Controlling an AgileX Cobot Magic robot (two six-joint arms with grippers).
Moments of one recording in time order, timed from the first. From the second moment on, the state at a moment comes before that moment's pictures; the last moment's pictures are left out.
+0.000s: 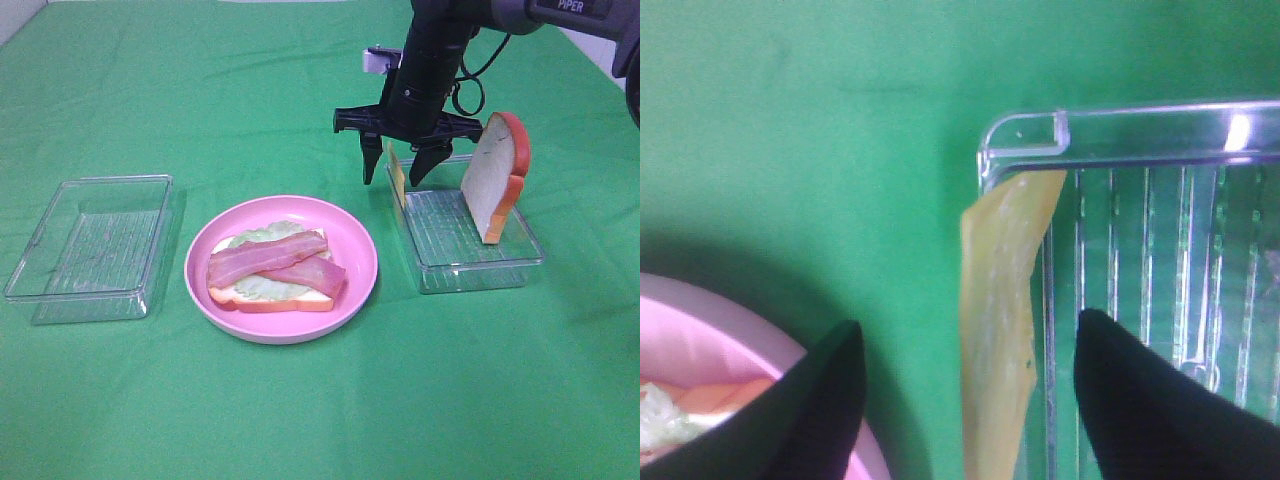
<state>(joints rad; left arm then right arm) 0.07 -0.01 -0.52 -0.09 1.09 0.07 0.38 2.42 -2.11 0.05 1.15 0.28</state>
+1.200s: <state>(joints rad) 0.07 -0.01 -0.52 -0.09 1.09 0.07 0.38 2.42 -2.11 0.05 1.15 0.28</state>
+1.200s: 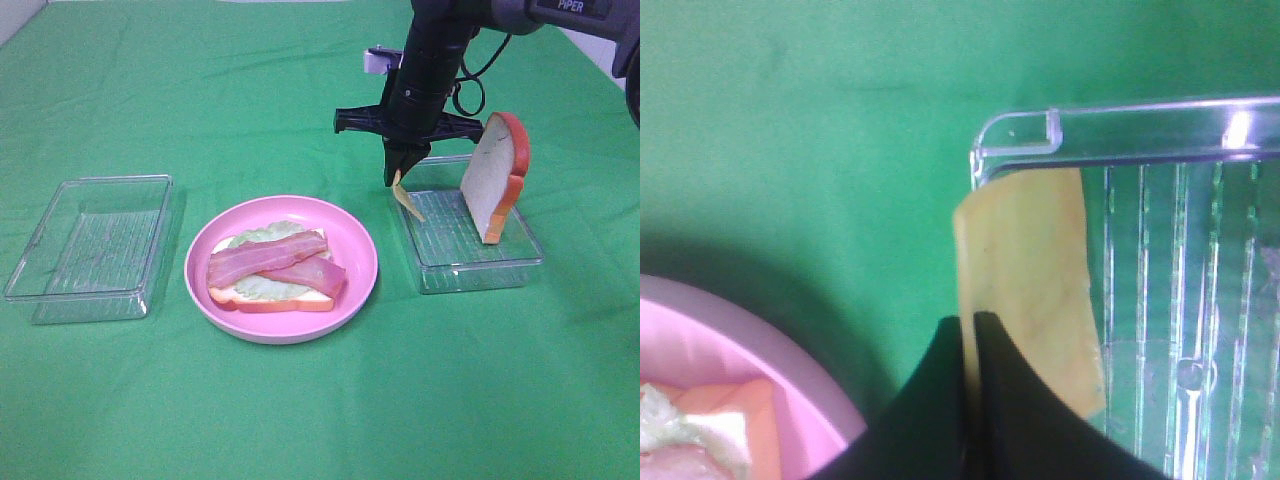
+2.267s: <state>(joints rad) 0.07 -0.01 -0.52 -0.09 1.09 0.07 0.38 2.36 -2.34 0.18 1.22 0.27</state>
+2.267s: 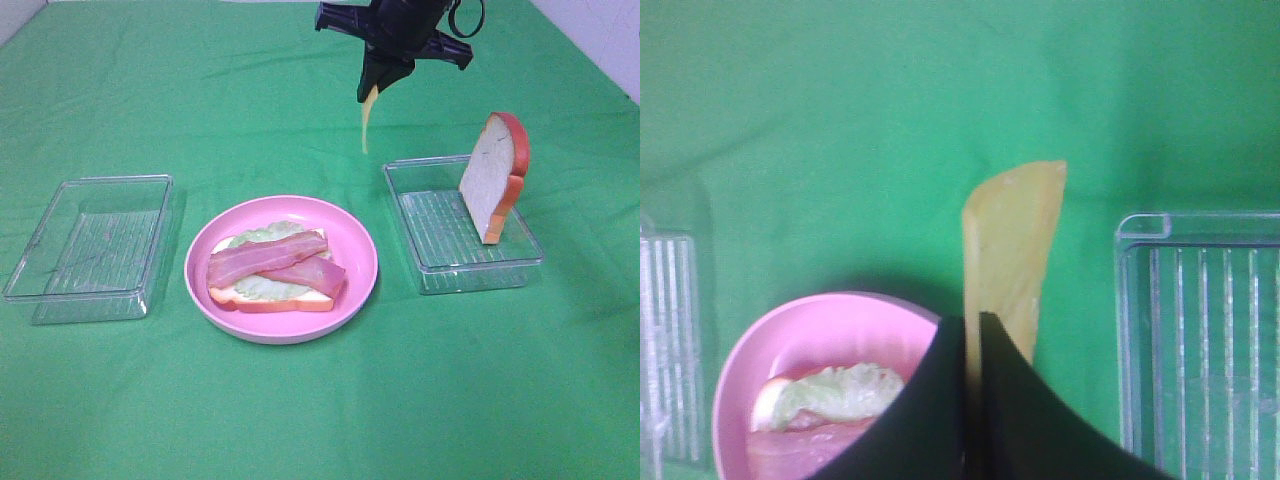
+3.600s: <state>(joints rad) 0.07 -0.01 -0.52 -0.09 1.09 0.07 0.40 2.00 -1.42 1.22 0.96 -0.54</state>
